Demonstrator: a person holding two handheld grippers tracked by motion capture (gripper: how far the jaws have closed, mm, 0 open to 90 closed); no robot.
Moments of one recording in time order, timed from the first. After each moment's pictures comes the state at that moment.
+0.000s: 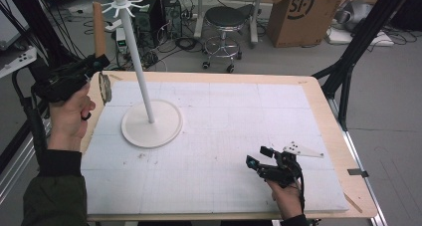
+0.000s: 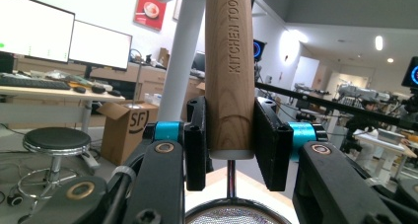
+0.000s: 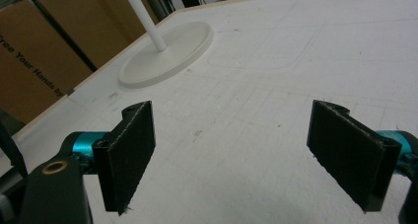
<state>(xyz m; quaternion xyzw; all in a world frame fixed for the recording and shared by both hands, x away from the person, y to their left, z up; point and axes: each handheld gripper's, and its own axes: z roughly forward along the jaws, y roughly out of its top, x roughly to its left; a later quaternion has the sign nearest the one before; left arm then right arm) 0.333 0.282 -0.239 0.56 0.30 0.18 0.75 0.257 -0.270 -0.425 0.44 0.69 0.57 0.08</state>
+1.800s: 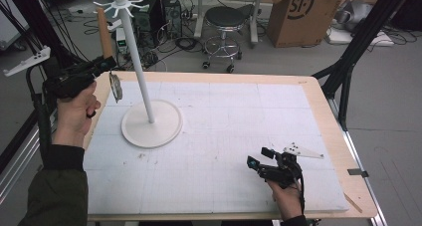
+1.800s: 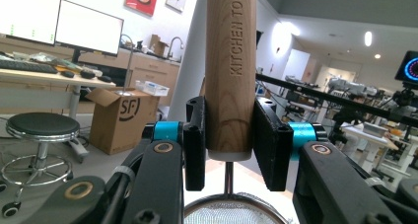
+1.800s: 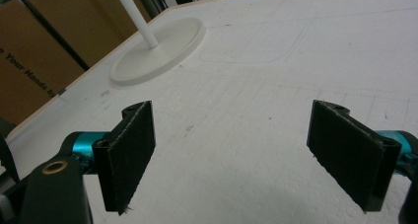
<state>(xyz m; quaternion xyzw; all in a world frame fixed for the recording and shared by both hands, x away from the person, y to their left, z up) 0.358 0.284 -0.256 0.57 0.30 0.15 0.75 0.257 -0.272 -0.430 0.46 0.68 0.56 0.09</state>
